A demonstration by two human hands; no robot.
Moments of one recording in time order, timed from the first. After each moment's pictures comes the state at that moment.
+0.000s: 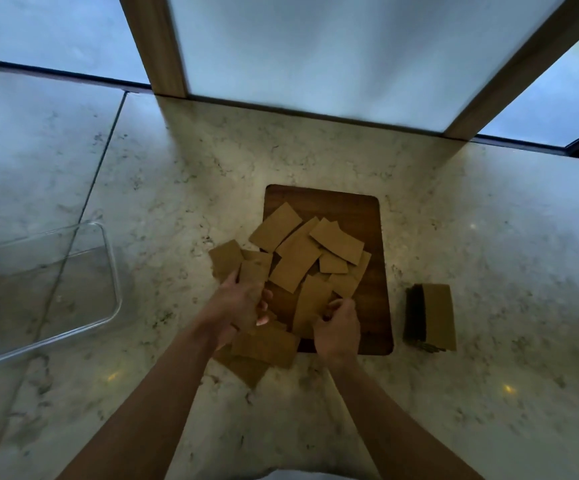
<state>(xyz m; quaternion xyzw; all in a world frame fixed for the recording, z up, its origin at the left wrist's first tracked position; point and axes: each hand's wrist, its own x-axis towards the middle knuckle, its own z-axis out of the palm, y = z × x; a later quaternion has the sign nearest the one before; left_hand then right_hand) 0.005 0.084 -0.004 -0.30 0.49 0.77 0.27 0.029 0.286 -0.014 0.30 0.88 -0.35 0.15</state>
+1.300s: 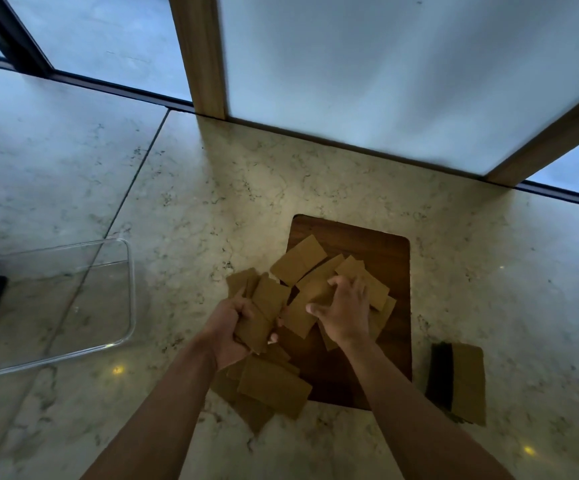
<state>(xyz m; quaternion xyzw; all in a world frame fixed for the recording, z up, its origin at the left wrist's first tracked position) -0.017 0.058 -0.006 -0.30 0.24 0.88 0.26 -0.084 0.269 -0.009 0.06 0.96 -0.21 0.18</state>
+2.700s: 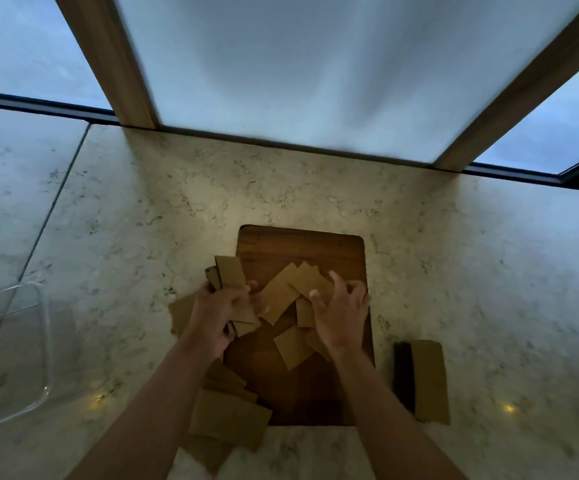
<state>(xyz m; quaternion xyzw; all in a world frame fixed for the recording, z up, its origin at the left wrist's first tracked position) -0.087 0.120 -0.008 -0.35 0.42 0.83 0.14 -0.101 0.328 -0.013 0.17 0.96 -0.21 0.09</state>
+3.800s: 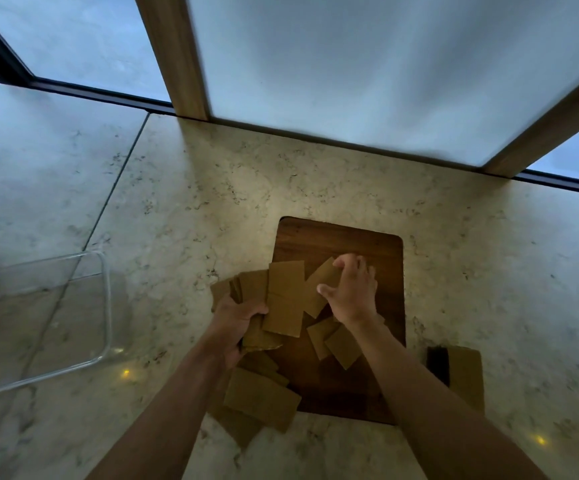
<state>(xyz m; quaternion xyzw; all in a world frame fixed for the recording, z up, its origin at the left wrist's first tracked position) -0.040 0.093 0.002 -0.31 0.51 0.78 0.18 -0.129 0.297 -0.015 0.03 0.97 -0.22 0.11</state>
